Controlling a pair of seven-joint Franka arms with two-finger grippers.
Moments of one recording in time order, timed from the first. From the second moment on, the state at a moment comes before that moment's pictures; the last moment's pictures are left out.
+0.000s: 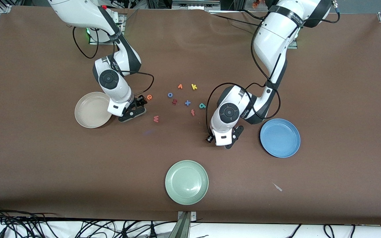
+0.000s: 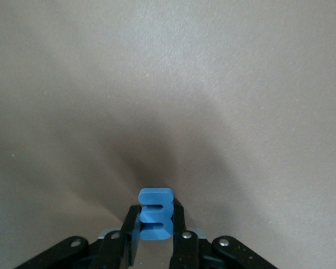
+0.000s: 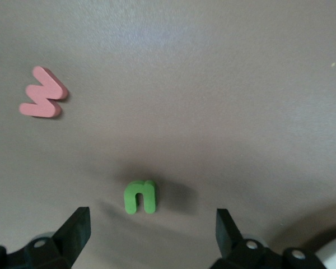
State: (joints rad) left arm -0.53 0.89 -0.05 -1.38 -0.08 2.28 -1.45; right arm 0.43 0.44 0.01 -2.17 -0.01 2.59 0.00
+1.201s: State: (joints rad) left arm -0.16 0.72 -0.02 -1.47 0.02 1.79 -0.12; right arm 0.45 0.46 0.01 -2.17 -0.02 2.60 -0.01
